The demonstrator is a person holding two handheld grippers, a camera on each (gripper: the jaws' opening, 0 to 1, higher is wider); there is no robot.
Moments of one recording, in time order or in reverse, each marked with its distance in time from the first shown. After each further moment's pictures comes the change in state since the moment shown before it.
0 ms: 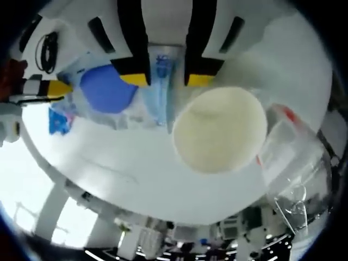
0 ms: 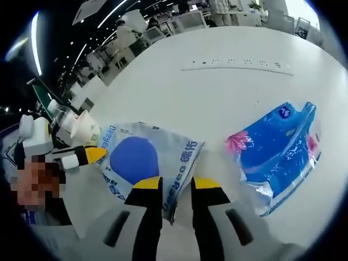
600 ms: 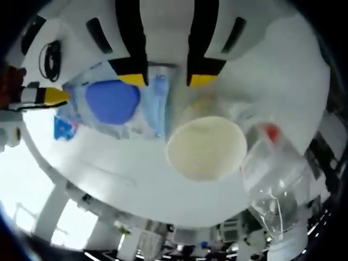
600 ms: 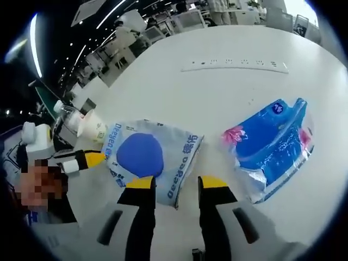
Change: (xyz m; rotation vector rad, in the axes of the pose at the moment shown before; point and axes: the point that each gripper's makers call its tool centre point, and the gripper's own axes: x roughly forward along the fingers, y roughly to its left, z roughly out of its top) left arm -0.024 0.005 -0.015 0.009 0.015 -0.005; right arm -0.021 0.006 -0.008 0.002 0.012 0.006
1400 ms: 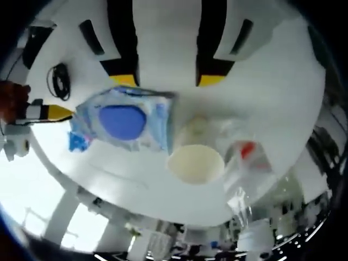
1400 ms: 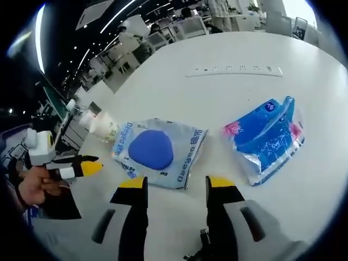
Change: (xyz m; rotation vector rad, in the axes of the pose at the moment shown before) left arm -0.029 0.008 -0.015 0.050 0.018 -0.066; right arm -0.026 0.007 -0.008 0.005 -0.051 0.018
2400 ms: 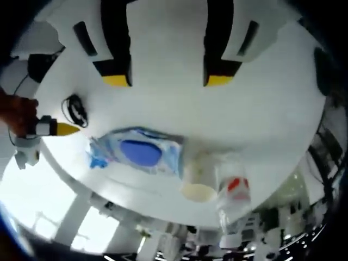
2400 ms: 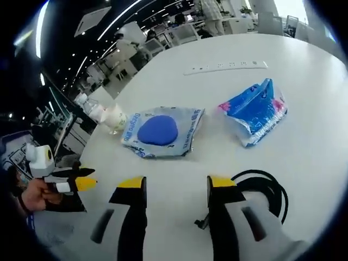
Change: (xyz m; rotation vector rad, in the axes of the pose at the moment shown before) left arm -0.051 -0.009 -0.065 0.031 0.009 -0.079; right arm -0.043 0.011 -0.044 0.037 -0.051 -0.019
